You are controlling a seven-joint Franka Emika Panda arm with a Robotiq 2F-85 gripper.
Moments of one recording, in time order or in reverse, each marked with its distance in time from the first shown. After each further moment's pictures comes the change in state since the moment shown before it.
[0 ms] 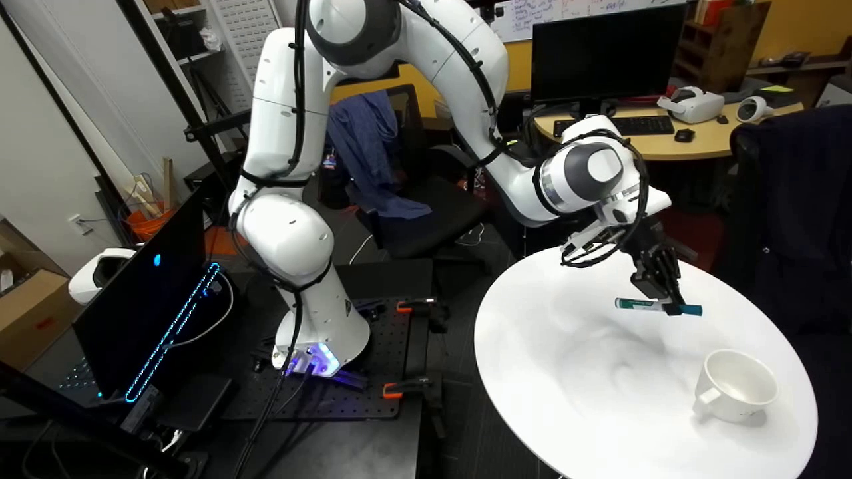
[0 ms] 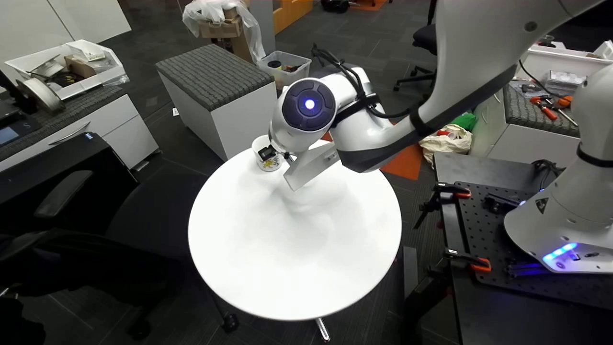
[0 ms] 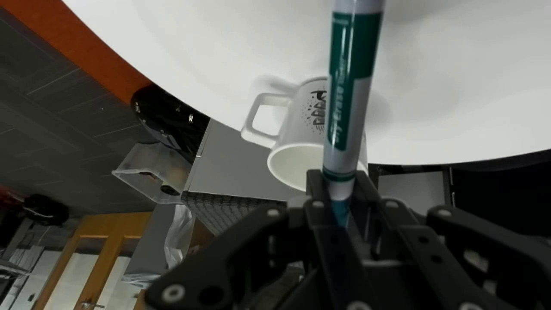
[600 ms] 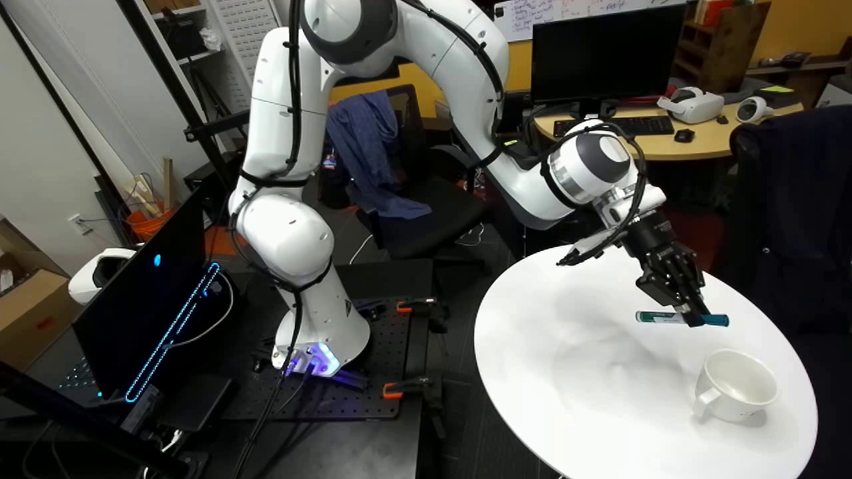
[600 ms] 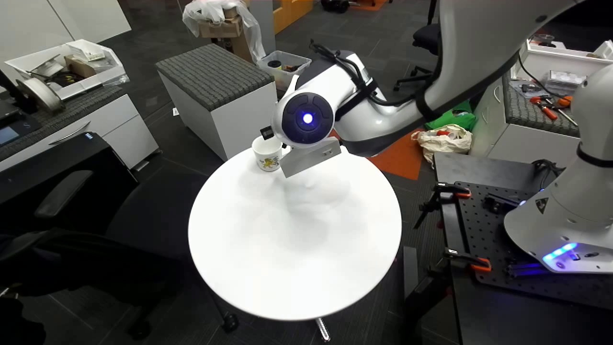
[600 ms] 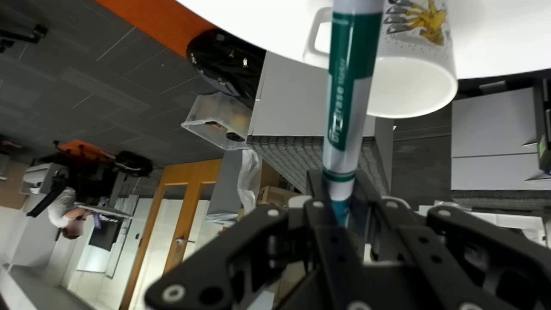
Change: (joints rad) arm -0.002 -0.012 -0.018 0.039 -0.311 -0.182 0.396
